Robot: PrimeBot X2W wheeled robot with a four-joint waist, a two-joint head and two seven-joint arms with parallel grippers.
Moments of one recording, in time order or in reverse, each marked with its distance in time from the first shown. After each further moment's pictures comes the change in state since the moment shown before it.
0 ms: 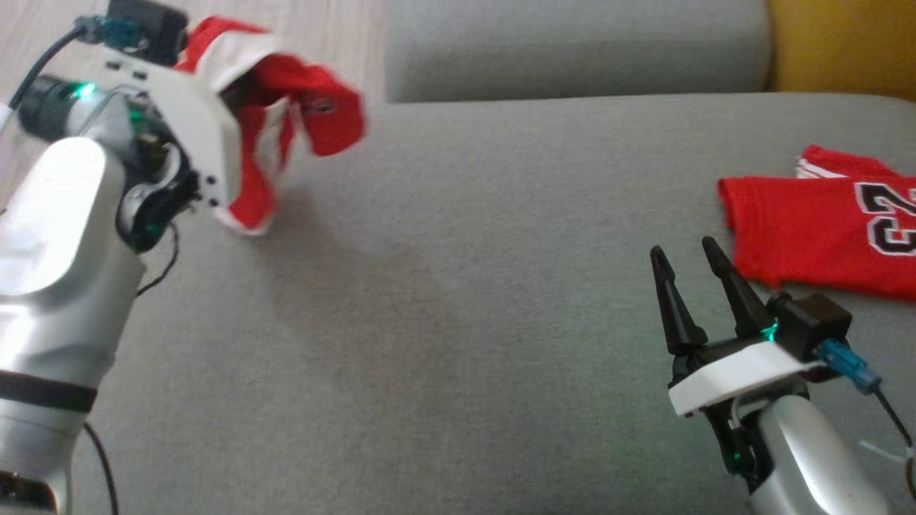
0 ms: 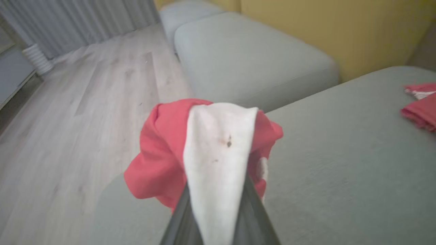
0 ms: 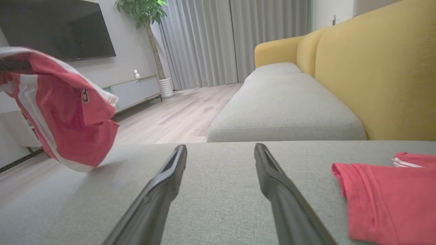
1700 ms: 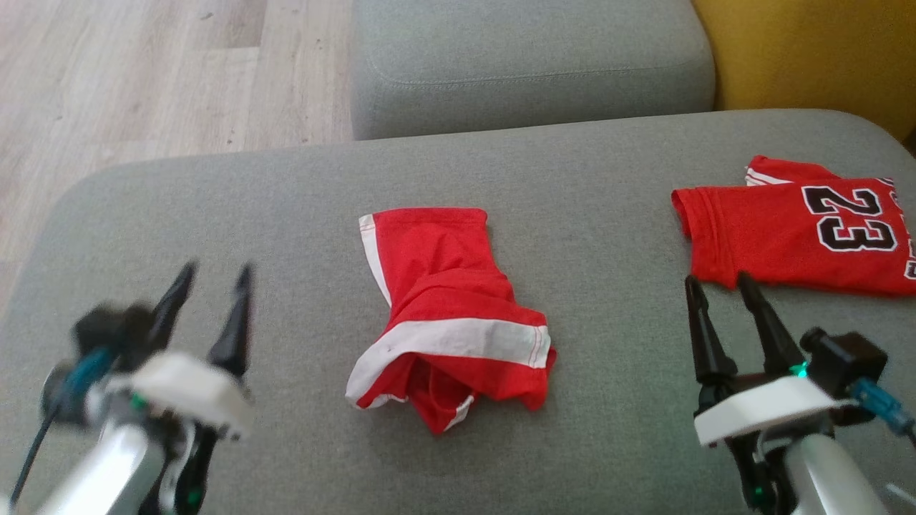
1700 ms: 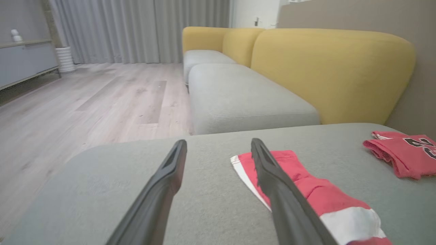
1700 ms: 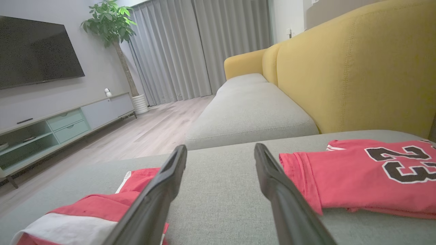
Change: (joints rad) left arm 0.661 0.170 -0.030 -0.496 -0.177 0.427 -0.526; right arm 0.112 0.017 -0.098 -0.072 0.007 0.000 0.017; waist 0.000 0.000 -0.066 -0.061
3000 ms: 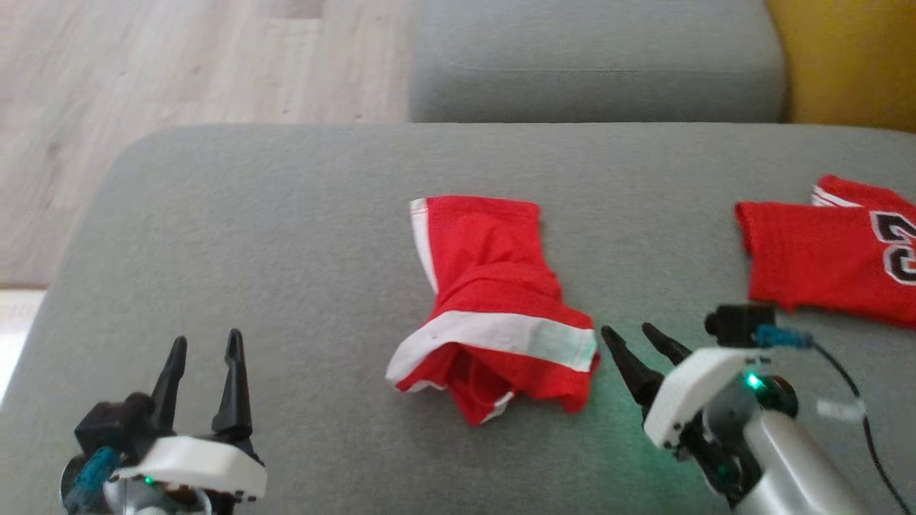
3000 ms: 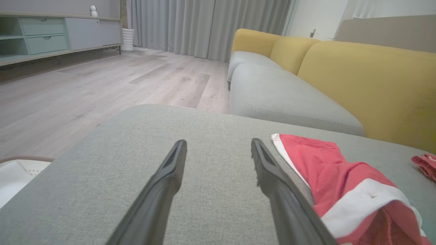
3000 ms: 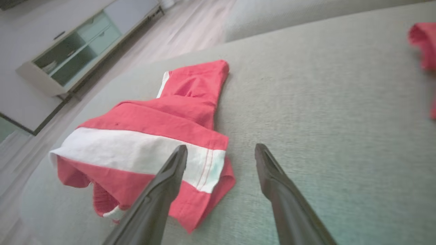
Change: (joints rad) left arm 0.302 -0.329 0.401 0.056 0.301 -0.174 -0.067; right arm -0.108 -0.019 0.180 0.165 0.225 0.000 0.406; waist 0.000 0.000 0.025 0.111
